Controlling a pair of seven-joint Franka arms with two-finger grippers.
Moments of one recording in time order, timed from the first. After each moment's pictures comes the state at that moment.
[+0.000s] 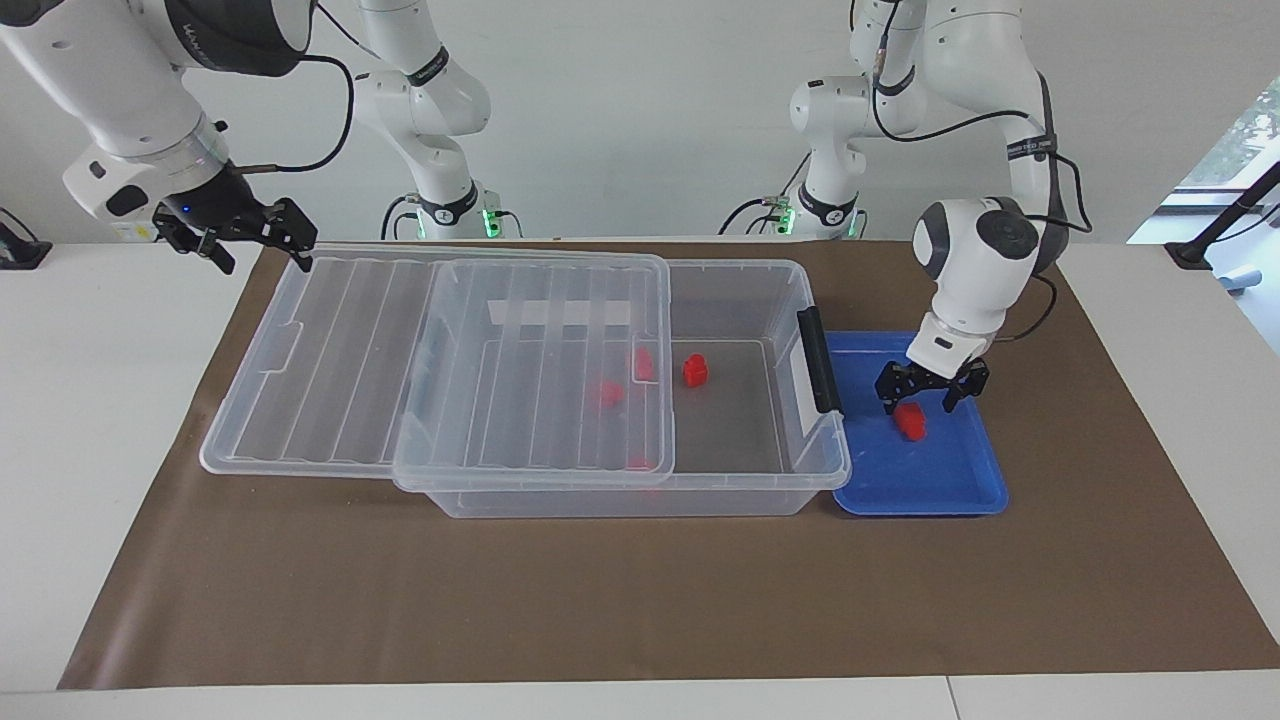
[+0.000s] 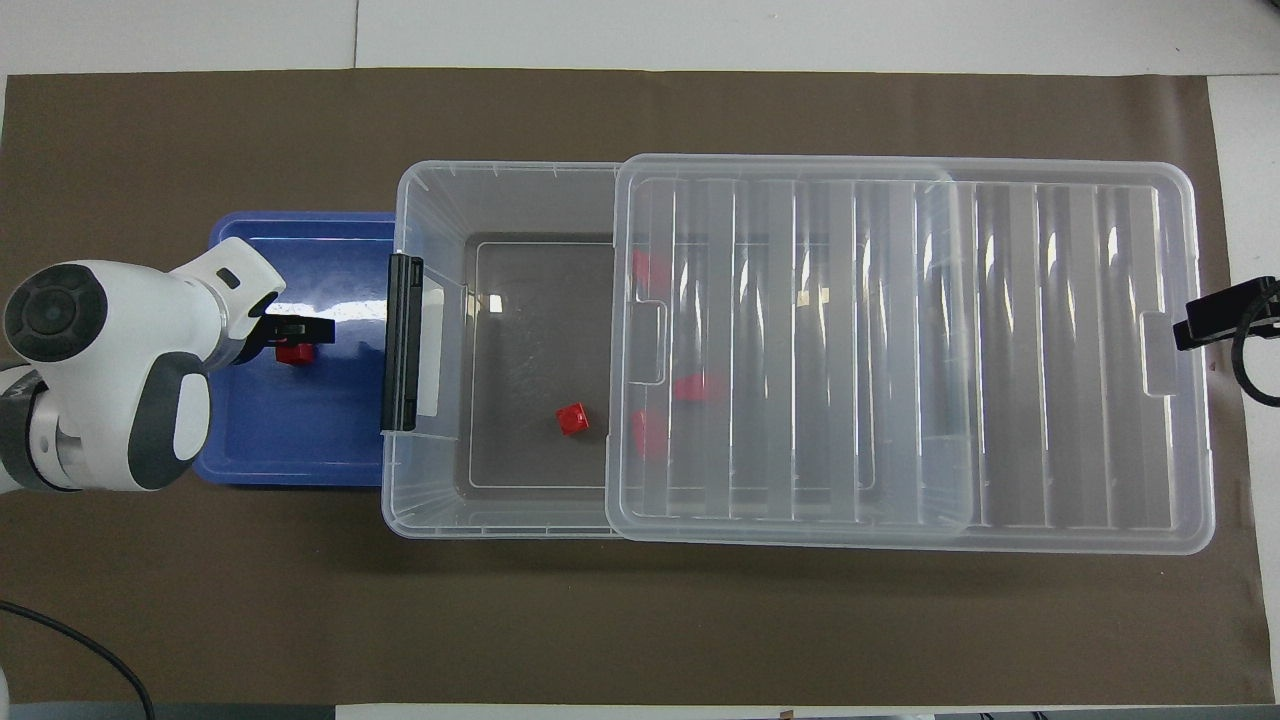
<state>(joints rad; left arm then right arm) -0.07 0.08 -0.03 -2.16 0.06 2.34 -0.05 -0.08 0.00 -0.03 -1.59 -0.01 1.47 -0.12</state>
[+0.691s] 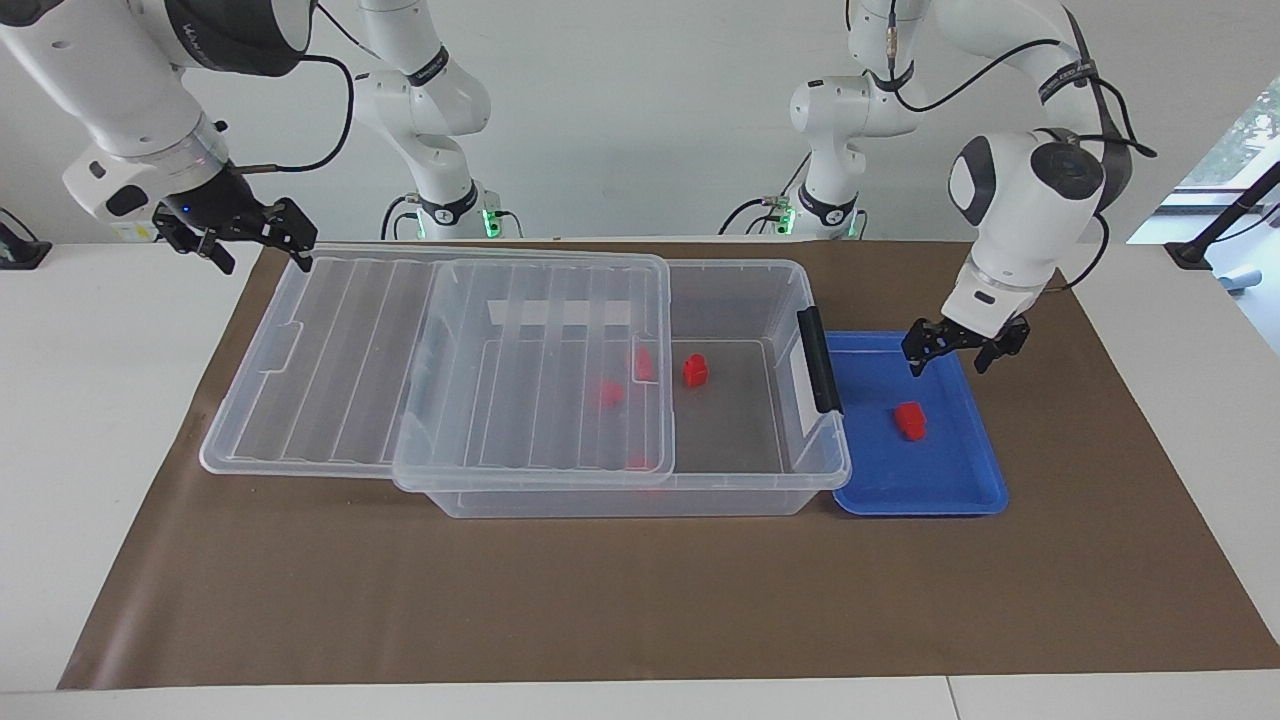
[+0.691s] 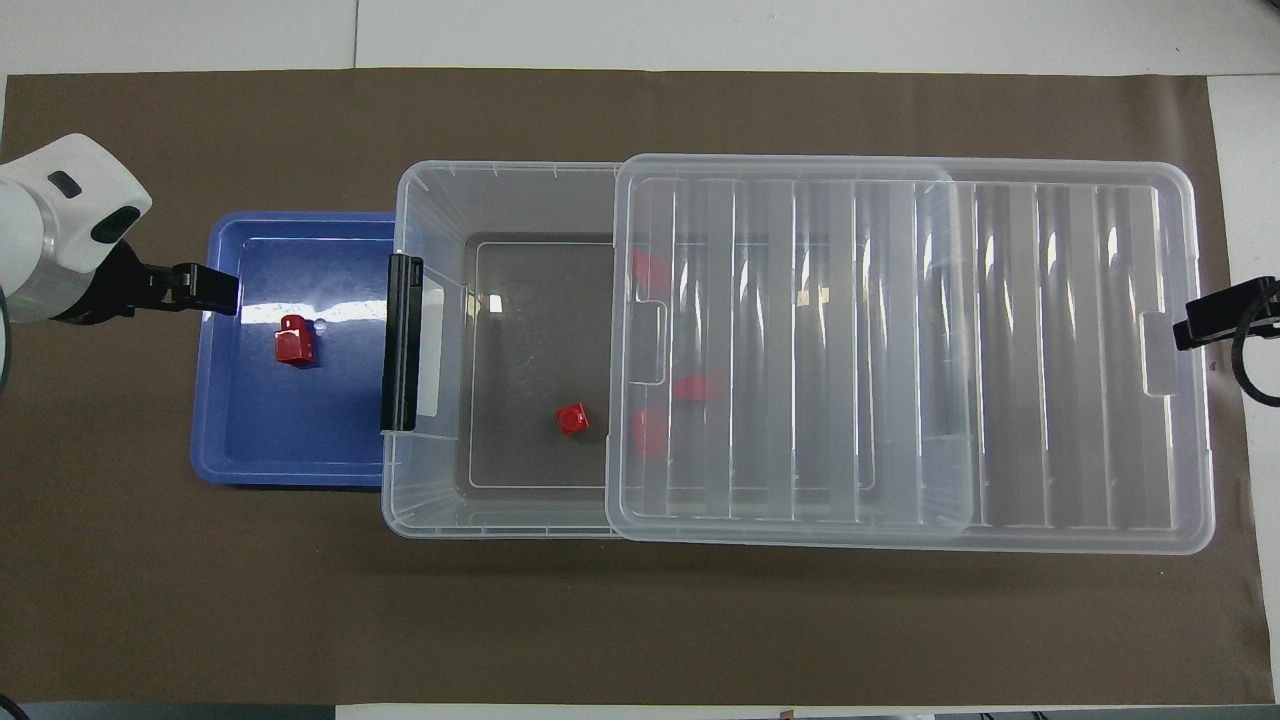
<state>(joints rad) -0.07 0.00 -0.03 -1.80 0.04 1.82 -0.05 -0.08 0.00 -0.03 -1.59 -0.01 1.47 -0.12</state>
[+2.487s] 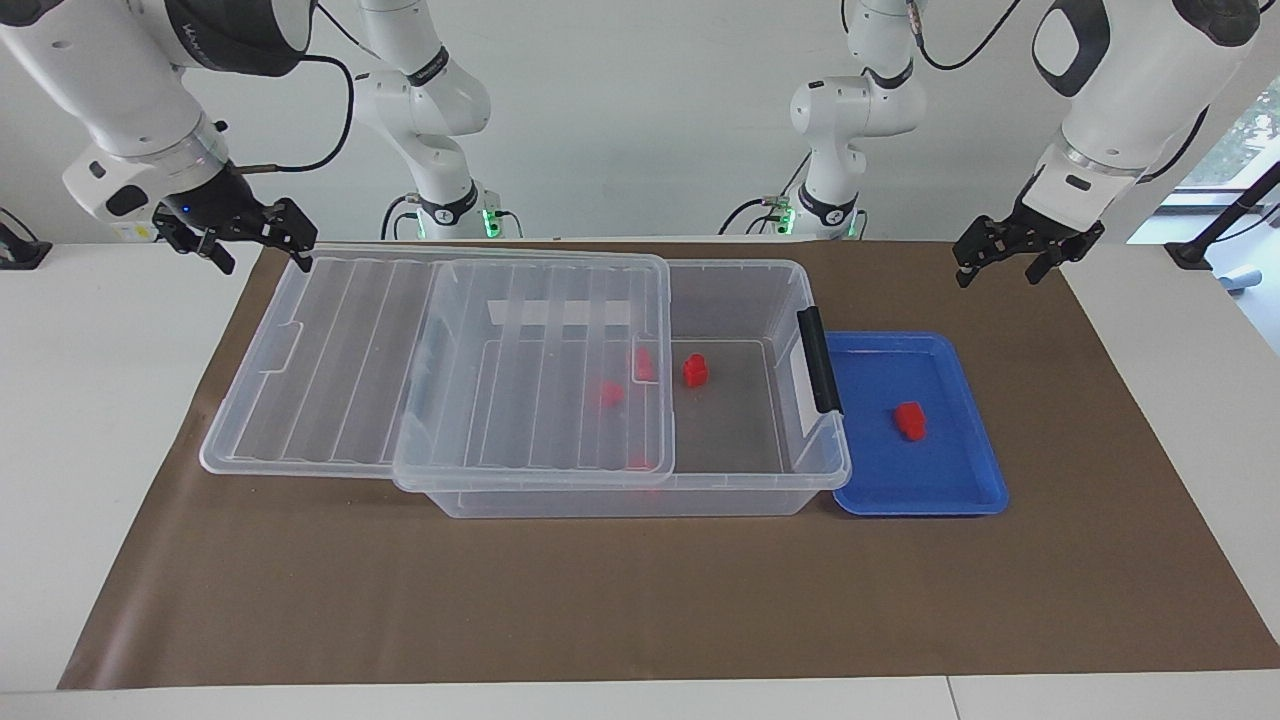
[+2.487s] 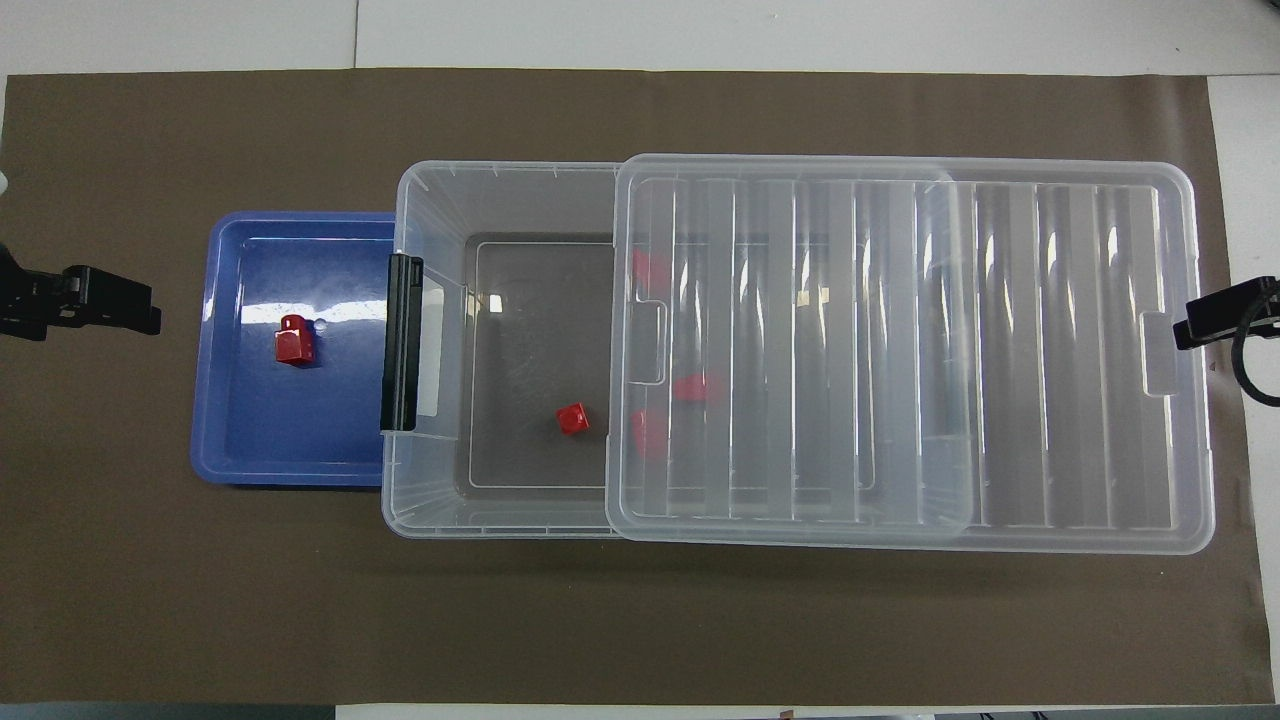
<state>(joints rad) -0.03 -0.03 -0.03 -1.65 -0.01 1.58 -0.02 -0.08 0.00 -0.03 -1.59 -0.01 1.47 -0.12</state>
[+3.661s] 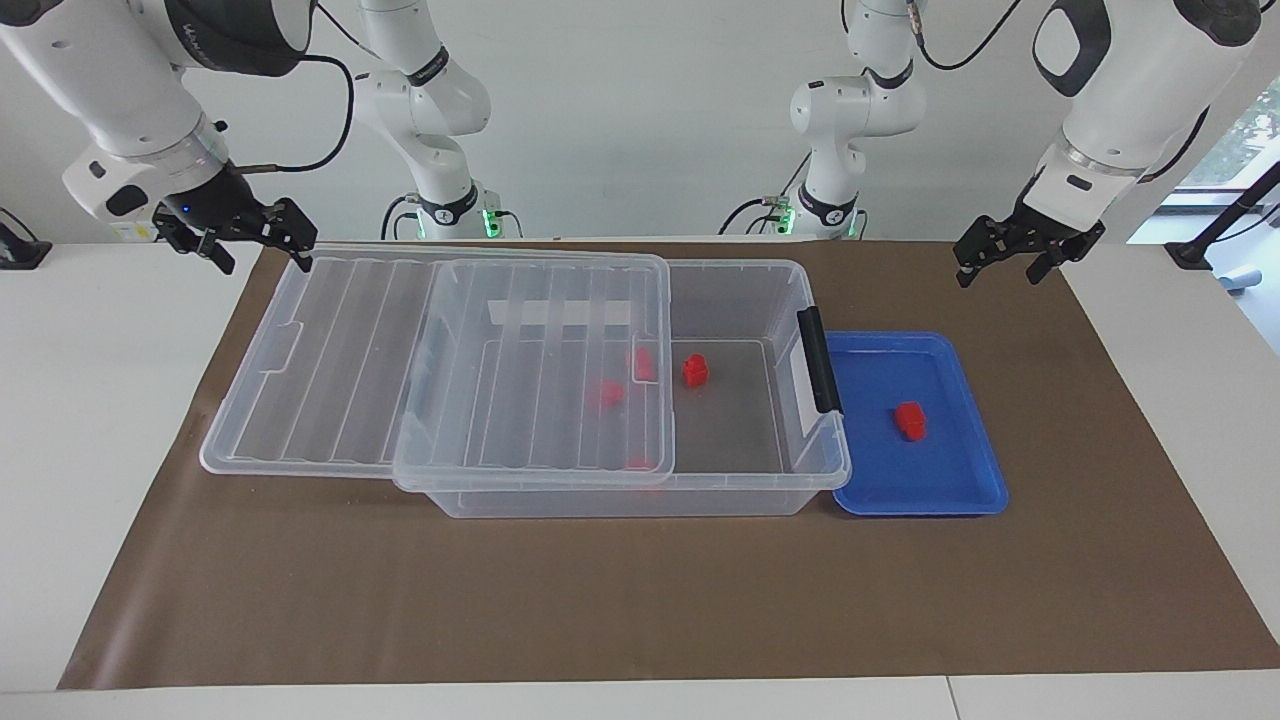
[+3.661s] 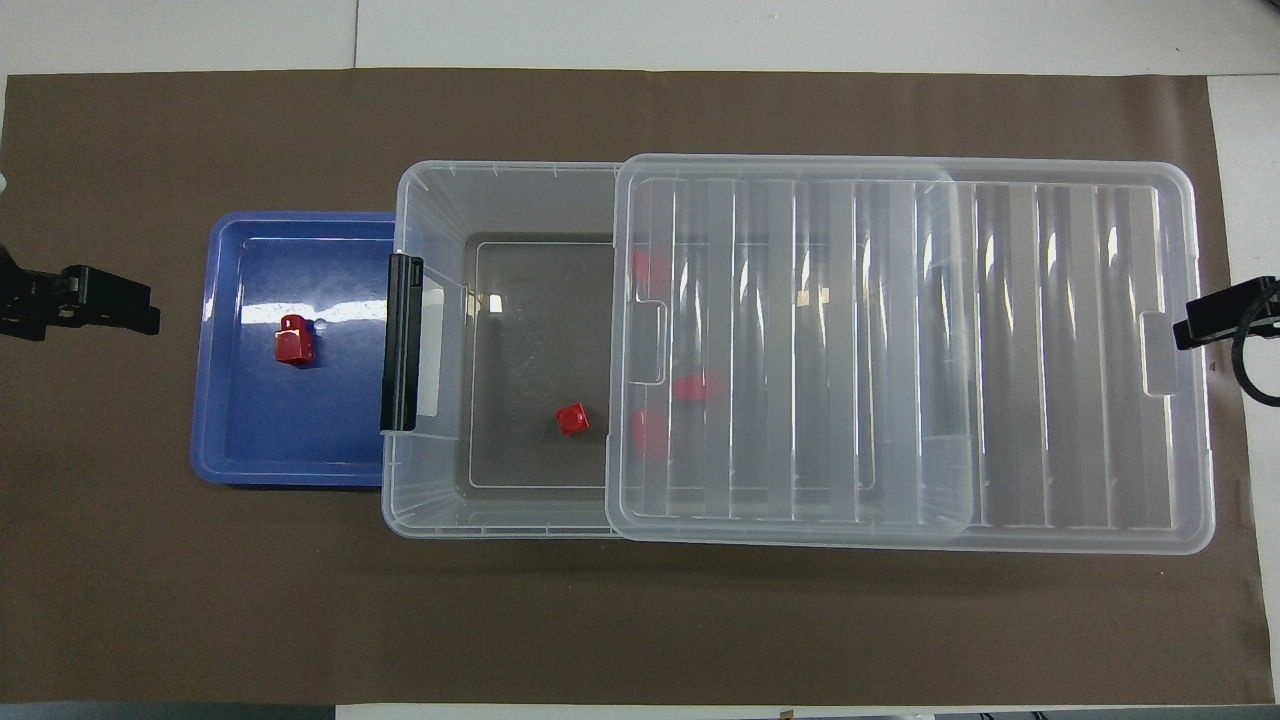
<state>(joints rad) -0.03 -0.03 -0.02 -1.65 -0.01 1.58 -0.02 -0.09 0.00 -0.03 -1.59 -0.01 1.48 -0.12</state>
